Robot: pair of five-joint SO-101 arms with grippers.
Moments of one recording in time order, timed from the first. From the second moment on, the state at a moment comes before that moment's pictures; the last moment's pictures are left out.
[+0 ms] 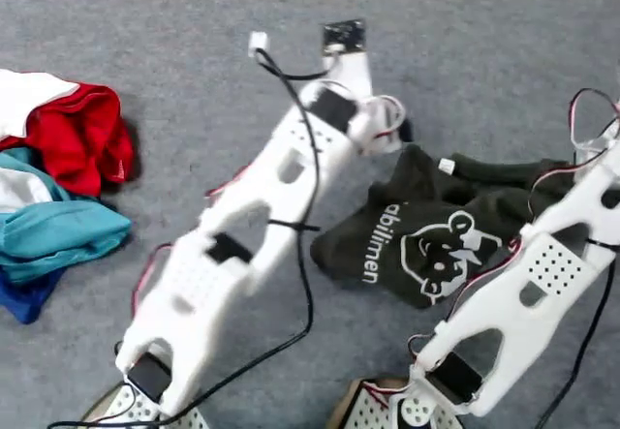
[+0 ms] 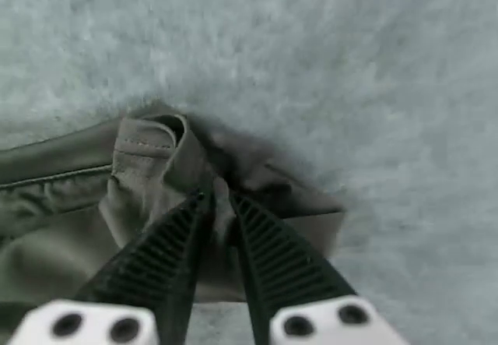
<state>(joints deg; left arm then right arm) 33.8 45.9 -54.2 72.7 28.4 40.4 72.6 -94.5 101.5 24.0</state>
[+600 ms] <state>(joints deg) 38.8 76.3 -90.0 73.3 38.5 40.4 80.7 -94.5 98.1 8.6</state>
